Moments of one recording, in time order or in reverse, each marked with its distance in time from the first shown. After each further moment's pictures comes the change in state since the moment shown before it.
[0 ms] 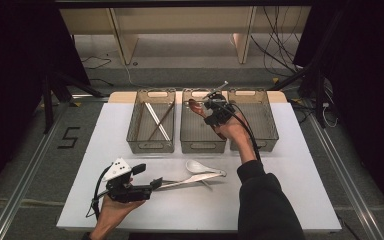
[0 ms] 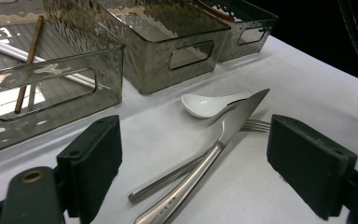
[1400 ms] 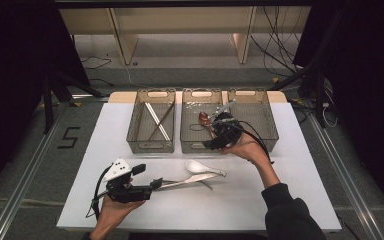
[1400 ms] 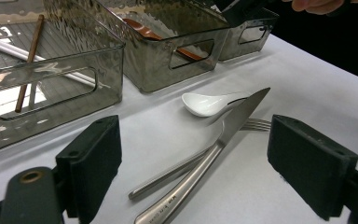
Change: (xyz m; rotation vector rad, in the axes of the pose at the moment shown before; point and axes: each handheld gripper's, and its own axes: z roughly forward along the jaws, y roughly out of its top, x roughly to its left) left arm 0.000 0.000 -0.001 0.010 0.003 0.006; right arm 0.023 -0.053 -0.032 -0.023 0.166 -0.147
